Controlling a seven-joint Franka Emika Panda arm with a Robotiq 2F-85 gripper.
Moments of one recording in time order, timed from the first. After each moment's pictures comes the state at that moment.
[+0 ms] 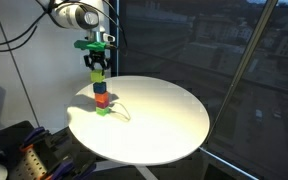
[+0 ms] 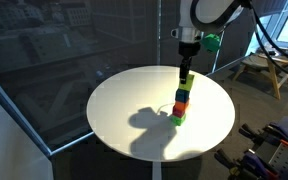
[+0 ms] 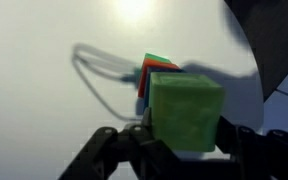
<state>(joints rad) 0.10 0.07 0.11 -2.21 -0.02 2.25 -0.27</state>
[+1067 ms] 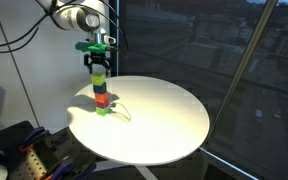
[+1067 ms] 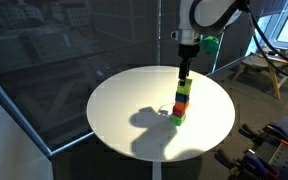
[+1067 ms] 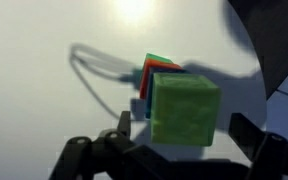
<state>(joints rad) 0.10 0.09 0.11 -2.21 -0.03 2.26 -0.28</state>
